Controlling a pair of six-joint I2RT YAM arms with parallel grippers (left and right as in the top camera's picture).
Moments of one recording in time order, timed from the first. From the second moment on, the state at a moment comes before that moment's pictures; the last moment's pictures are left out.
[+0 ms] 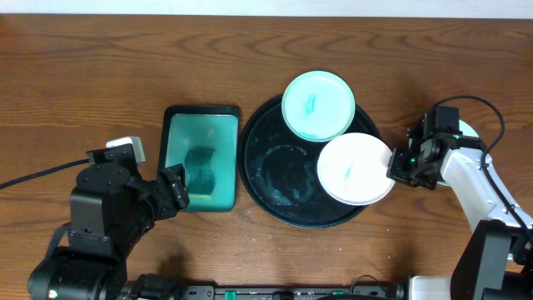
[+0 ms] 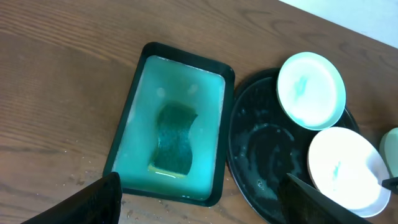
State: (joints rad) left arm -0.19 0.73 1.09 -1.10 -0.01 -0.43; right arm -0.12 1.56 0.92 -0.79 -0.18 0.22
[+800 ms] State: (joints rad) left arm -0.19 0.75 1.09 -1.10 0.02 -0.43; right arm 0.31 1.66 0.90 -0.65 -0.19 0.44
